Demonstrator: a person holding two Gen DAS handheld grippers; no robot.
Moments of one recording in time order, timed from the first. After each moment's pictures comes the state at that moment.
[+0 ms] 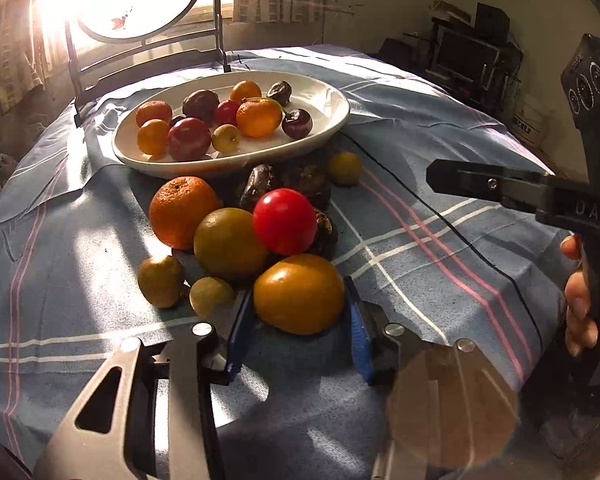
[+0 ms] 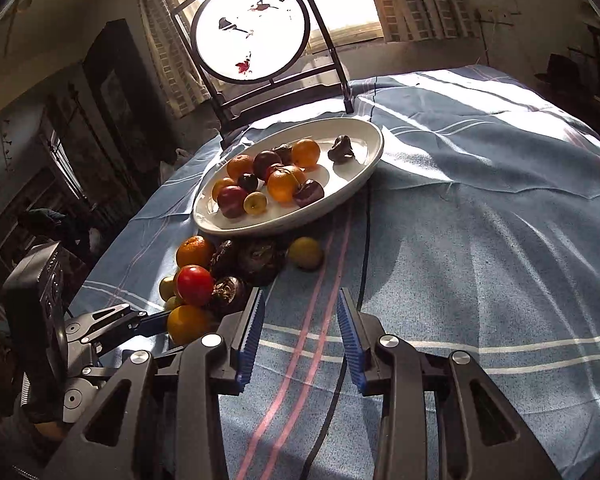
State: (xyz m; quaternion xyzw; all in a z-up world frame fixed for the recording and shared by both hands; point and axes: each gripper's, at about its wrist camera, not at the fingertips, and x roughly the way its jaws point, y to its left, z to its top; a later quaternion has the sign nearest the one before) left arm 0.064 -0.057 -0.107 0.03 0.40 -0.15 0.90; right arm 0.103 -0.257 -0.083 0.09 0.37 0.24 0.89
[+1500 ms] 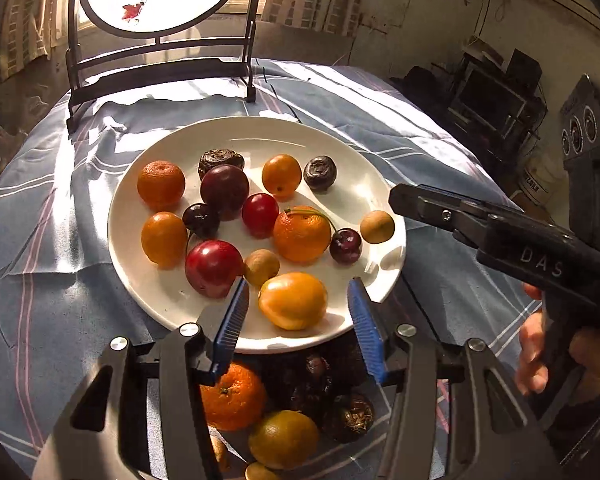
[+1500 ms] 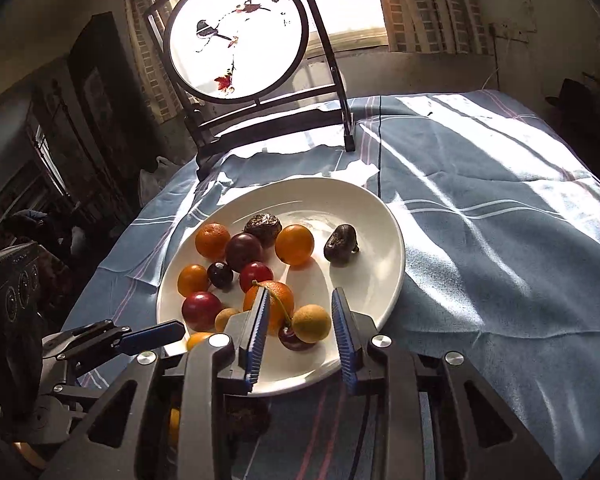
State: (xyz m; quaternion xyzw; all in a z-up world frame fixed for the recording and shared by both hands) left arm 0.177 -0.038 -0.057 -0.04 0.42 -0.14 0.90; right arm 0.219 -0.223 -0.041 0.08 0.37 0.23 0.90
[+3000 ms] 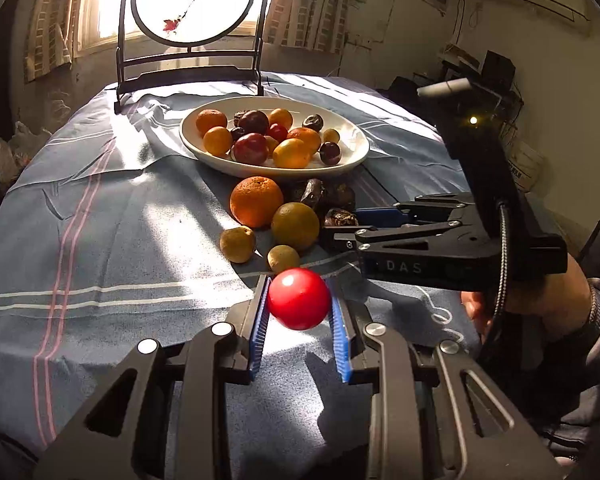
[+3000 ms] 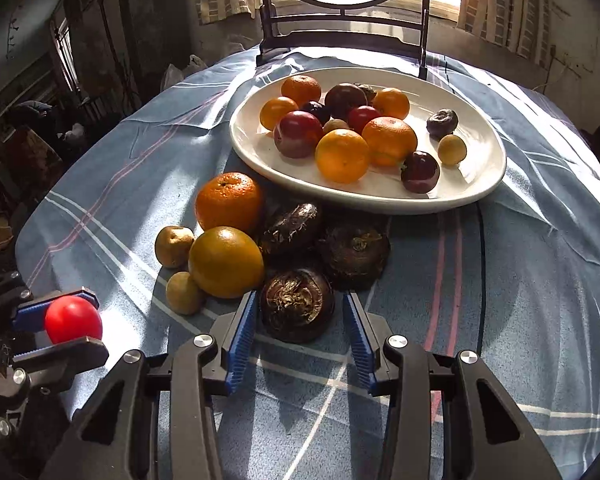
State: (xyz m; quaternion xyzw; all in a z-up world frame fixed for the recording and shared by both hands) left arm 0.016 -0.001 -0.075 -0.03 0.37 -0.14 0.92; right arm 0.124 -0.141 -0.096 -0.07 0.43 0.26 0.86
